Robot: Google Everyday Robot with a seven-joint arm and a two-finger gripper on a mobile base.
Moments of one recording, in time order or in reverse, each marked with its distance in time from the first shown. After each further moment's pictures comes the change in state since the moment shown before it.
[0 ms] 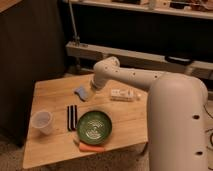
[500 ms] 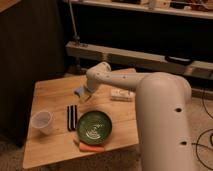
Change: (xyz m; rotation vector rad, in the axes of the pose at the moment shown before) arm -0.022 0.002 0.047 0.003 -0.015 -0.017
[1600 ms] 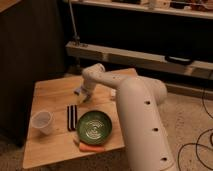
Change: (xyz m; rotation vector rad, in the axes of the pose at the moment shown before) arm -0.001 -0.017 0.057 -0.069 0.080 0.022
